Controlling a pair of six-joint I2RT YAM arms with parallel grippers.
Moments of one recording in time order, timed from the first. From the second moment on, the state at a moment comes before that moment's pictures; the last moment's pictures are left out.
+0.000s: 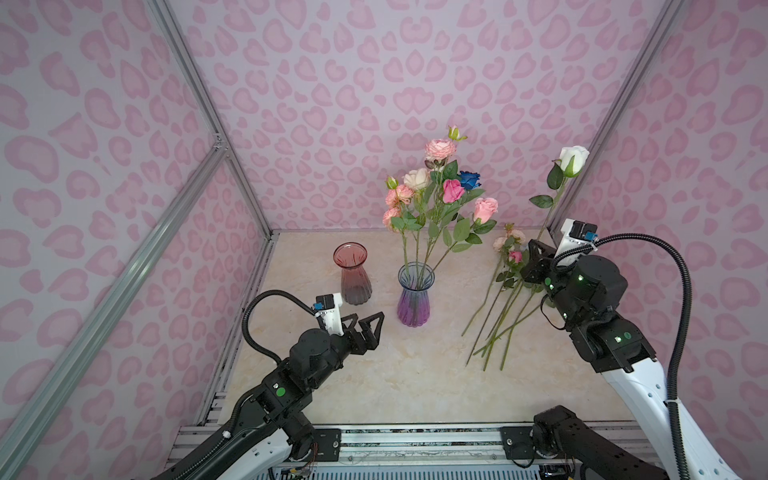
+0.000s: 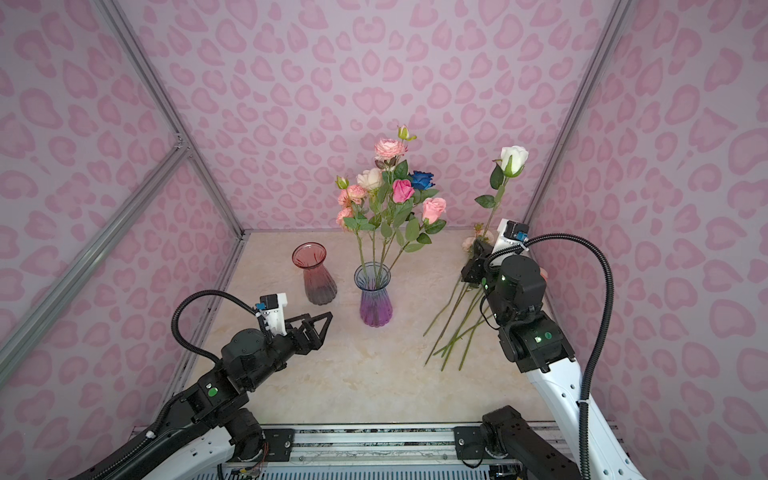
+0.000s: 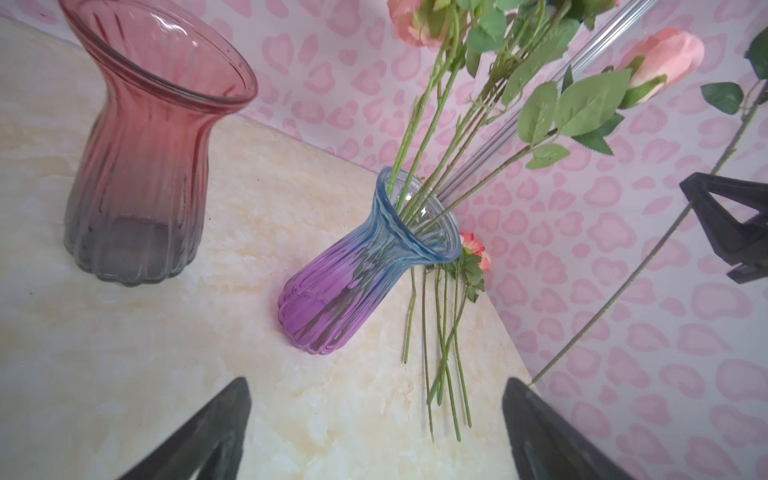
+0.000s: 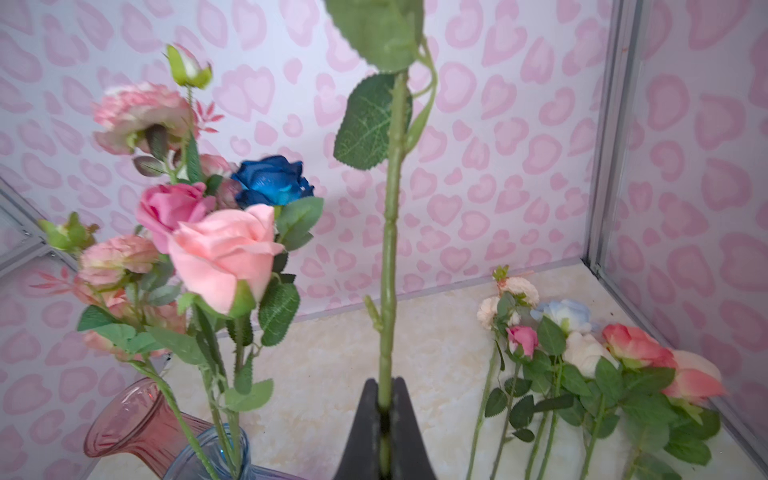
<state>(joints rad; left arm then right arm) -0.75 0.57 0.50 -0.14 -0.18 -0.72 0.36 0.87 1.12 -0.32 0.26 0.33</state>
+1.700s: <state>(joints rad) -0.74 0.40 0.38 -0.35 -0.30 -0.86 0.83 1.39 1.13 0.18 0.19 0.05</state>
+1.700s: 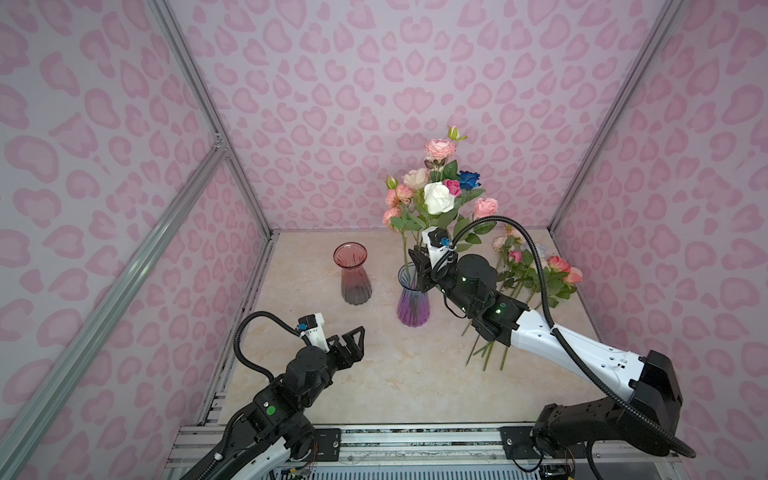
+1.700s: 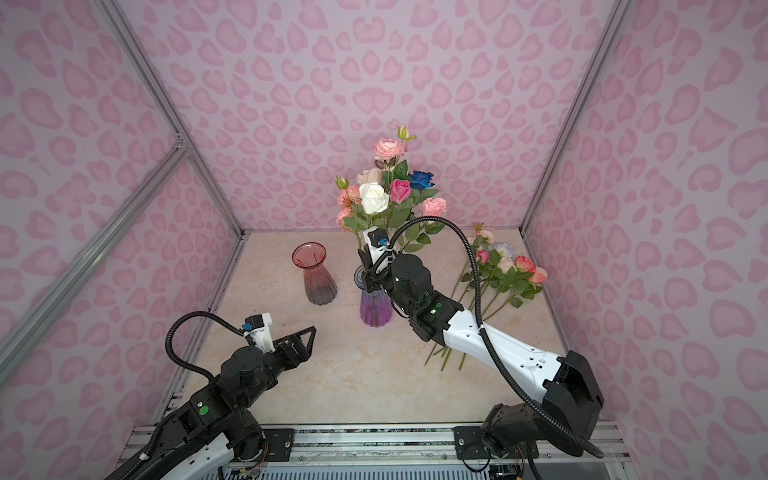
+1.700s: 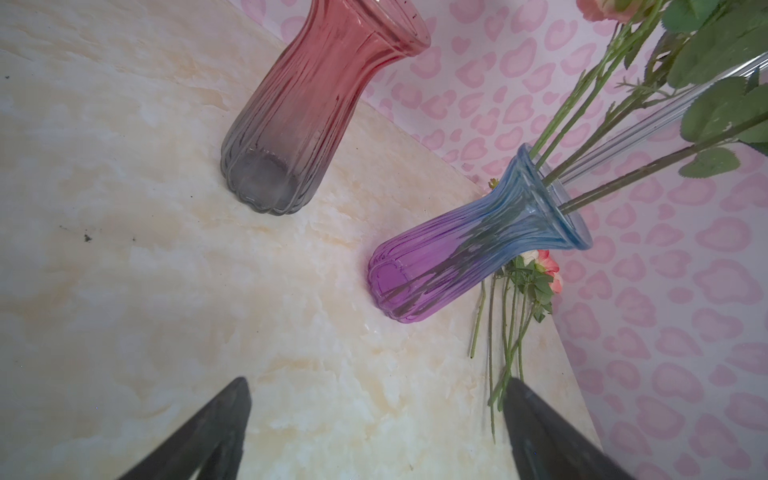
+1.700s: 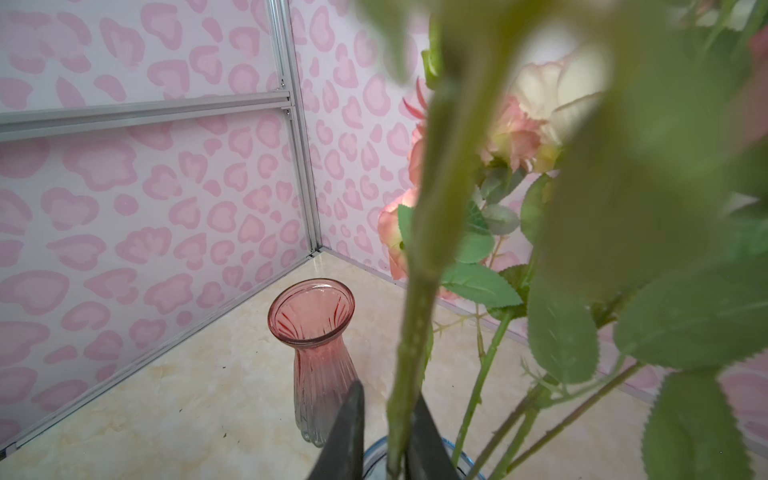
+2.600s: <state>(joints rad) -0.76 0.77 0.44 -0.17 -0.10 -0.76 0.91 1.17 1.19 -0.08 0.28 0.14</state>
